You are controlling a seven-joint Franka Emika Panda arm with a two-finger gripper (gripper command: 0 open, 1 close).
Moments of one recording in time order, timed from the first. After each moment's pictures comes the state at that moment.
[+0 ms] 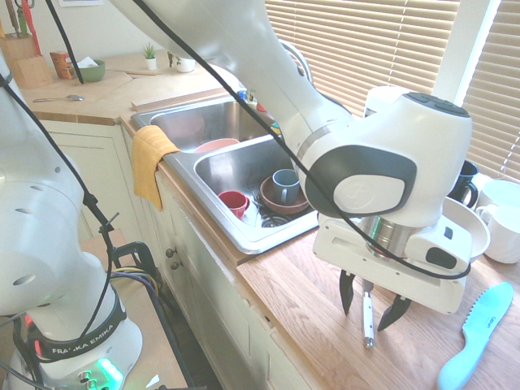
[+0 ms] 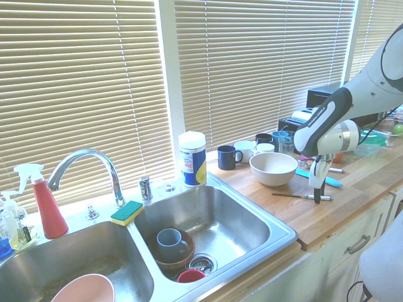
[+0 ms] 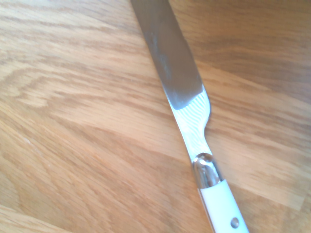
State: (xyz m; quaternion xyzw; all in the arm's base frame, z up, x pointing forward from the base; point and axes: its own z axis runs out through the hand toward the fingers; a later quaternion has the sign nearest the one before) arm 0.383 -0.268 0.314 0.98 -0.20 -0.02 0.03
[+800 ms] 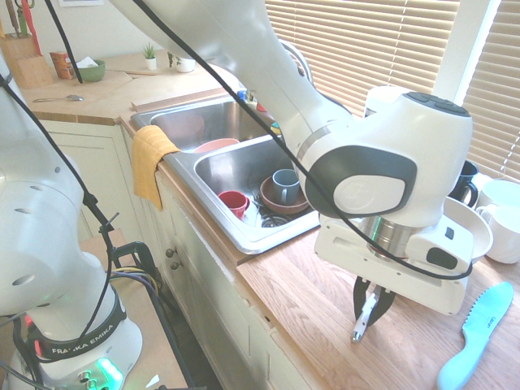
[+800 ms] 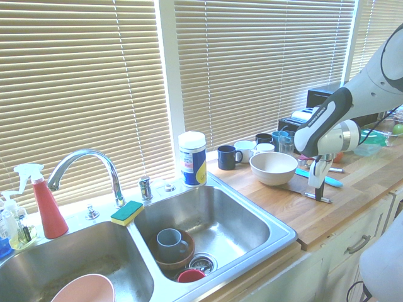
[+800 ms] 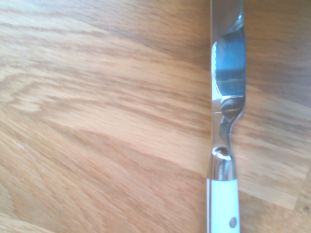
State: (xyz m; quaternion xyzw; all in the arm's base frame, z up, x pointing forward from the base) arm 0.383 -0.270 0.315 0.98 -0.22 -0.01 0.03
